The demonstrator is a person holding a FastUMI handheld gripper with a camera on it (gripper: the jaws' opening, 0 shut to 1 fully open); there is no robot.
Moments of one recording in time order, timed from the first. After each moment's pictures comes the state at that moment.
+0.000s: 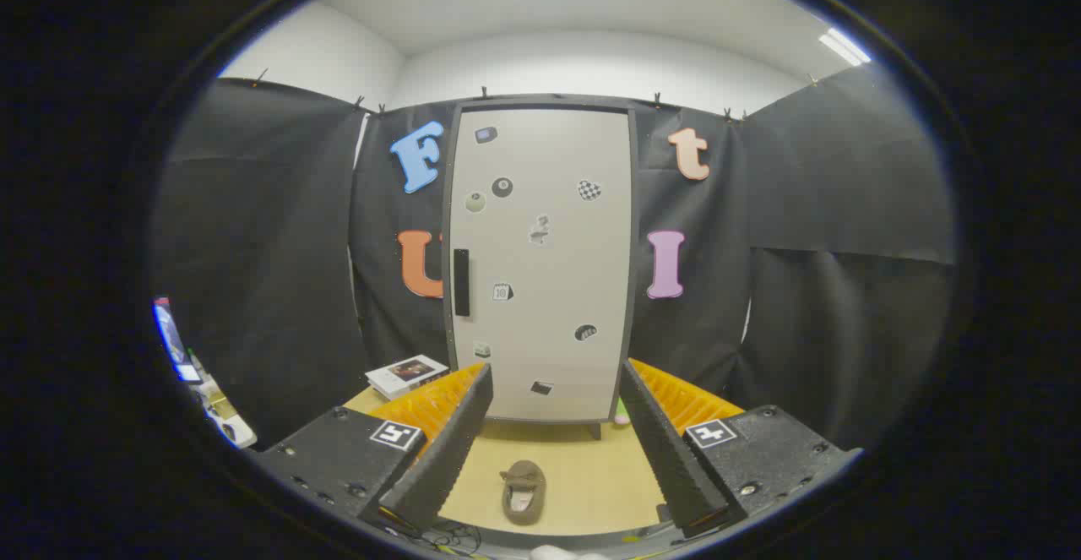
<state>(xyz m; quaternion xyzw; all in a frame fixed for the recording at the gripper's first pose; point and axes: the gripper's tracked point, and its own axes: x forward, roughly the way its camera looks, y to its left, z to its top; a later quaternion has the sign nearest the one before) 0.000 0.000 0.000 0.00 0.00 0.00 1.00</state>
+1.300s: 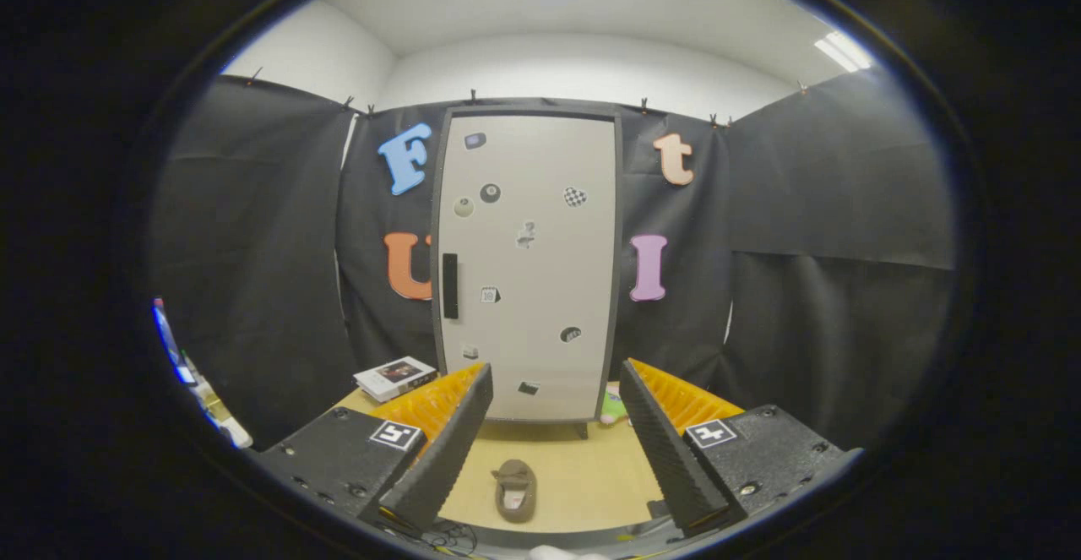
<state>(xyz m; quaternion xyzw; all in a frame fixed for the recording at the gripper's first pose) -0.011 0.000 0.005 0.00 -0.01 -0.03 1.00</state>
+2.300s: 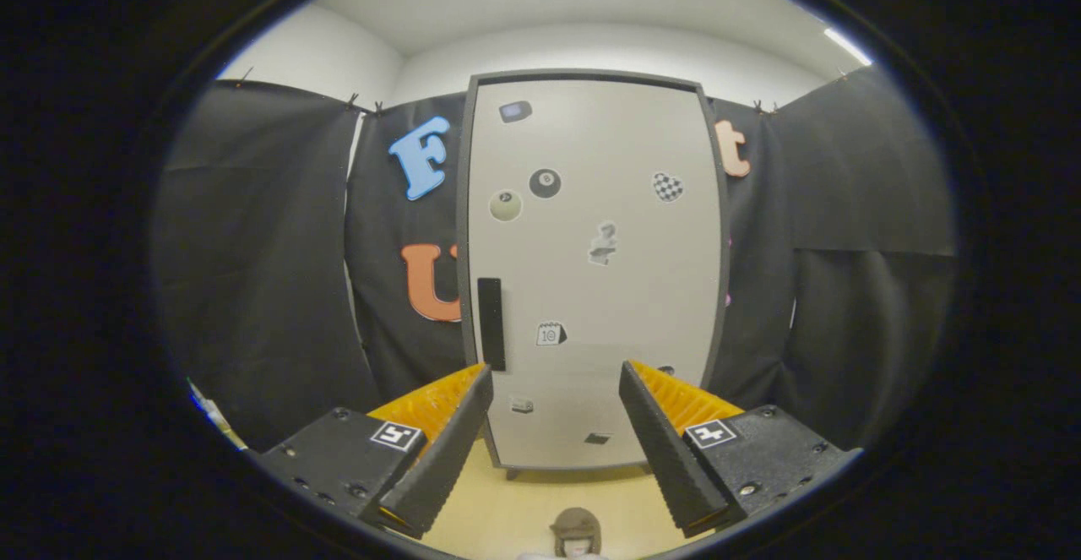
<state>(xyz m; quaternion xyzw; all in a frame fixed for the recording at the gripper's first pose) 0.196 0.111 0.041 0.03 -0.01 0.03 1.00</state>
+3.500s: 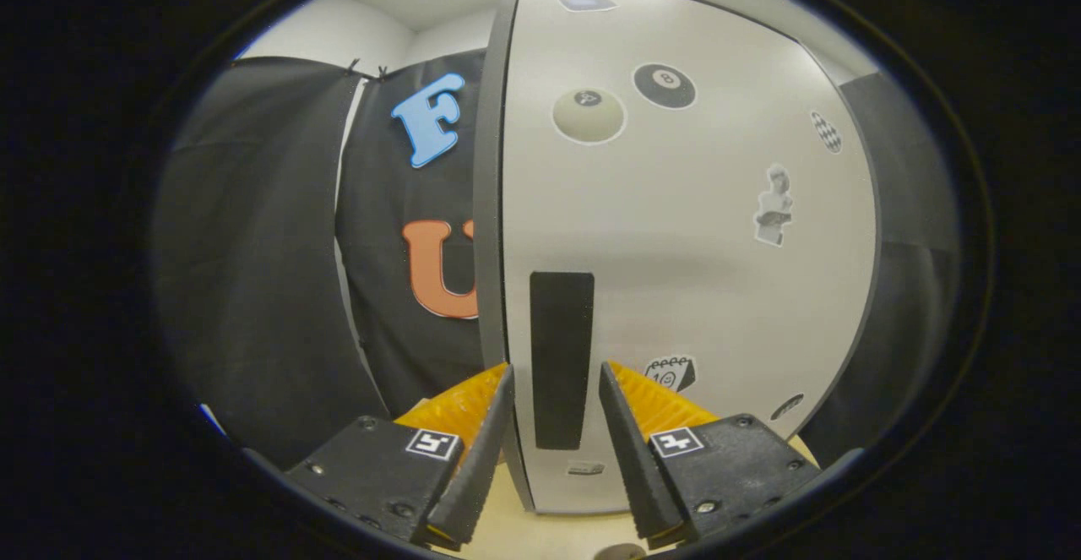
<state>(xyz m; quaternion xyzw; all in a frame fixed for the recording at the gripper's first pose) 0.367 0.183 0.031 0.02 0.03 0.04 1.00</state>
